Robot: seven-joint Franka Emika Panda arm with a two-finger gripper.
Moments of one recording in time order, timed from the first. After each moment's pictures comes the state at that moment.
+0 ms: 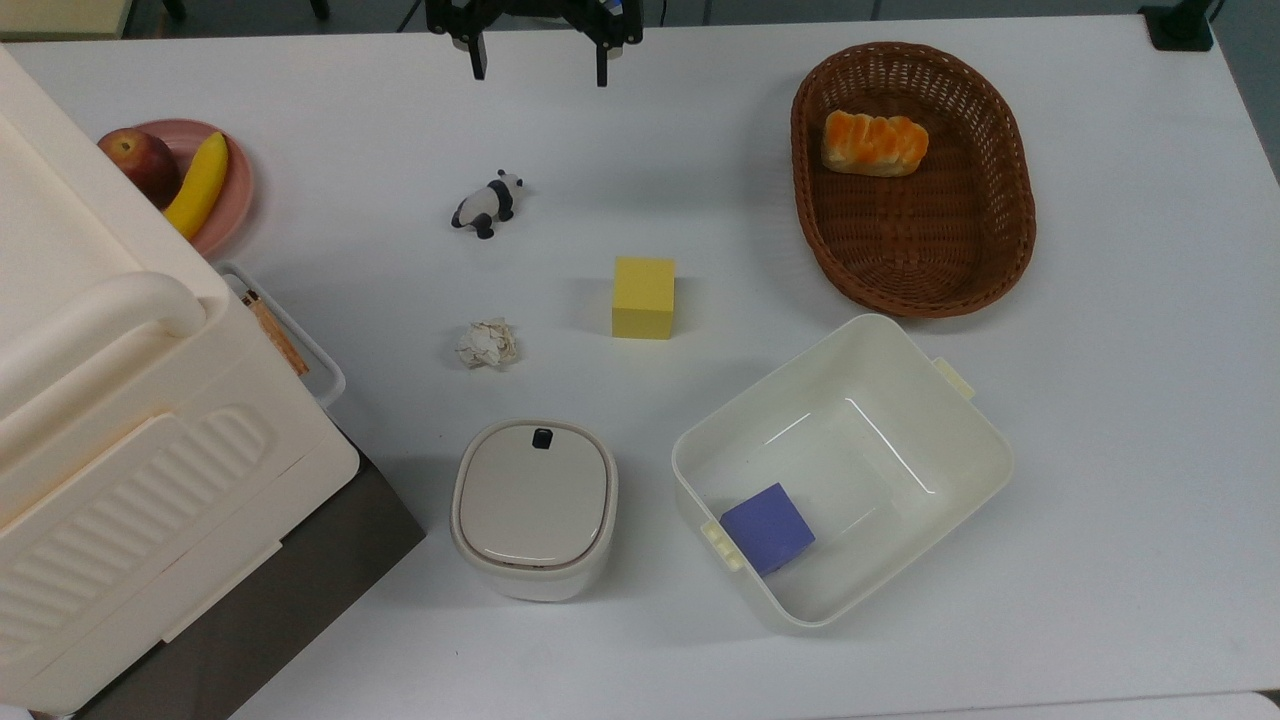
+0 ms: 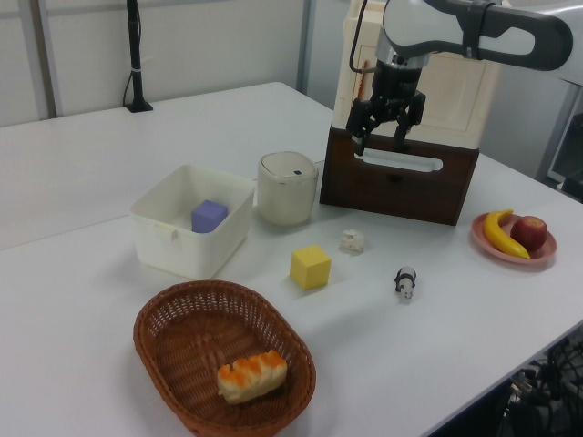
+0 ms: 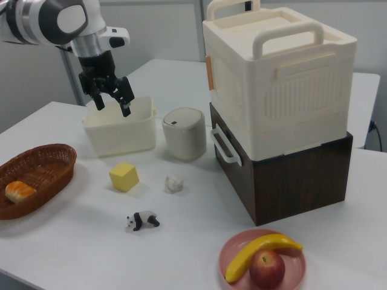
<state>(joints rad) 0.02 -0.01 0.03 -1.67 -0.02 1.73 0.09</state>
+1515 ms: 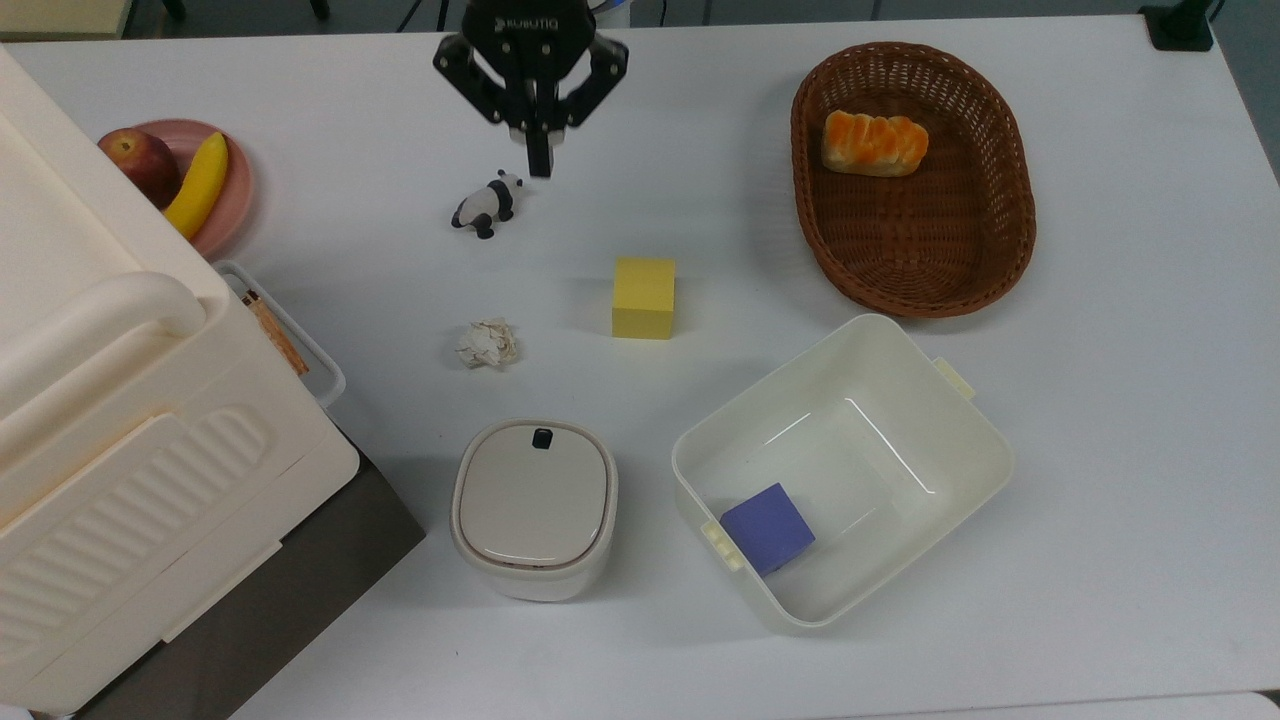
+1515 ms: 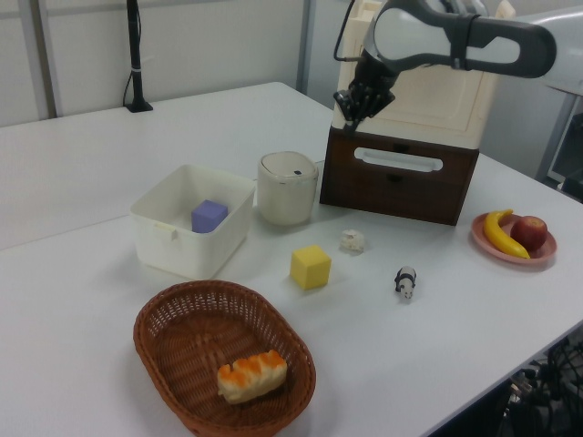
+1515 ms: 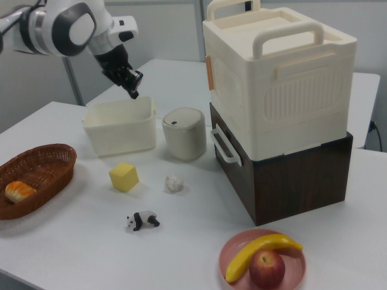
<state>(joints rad) 0.02 0.04 0.02 -1.69 -0.01 2.09 0.13</state>
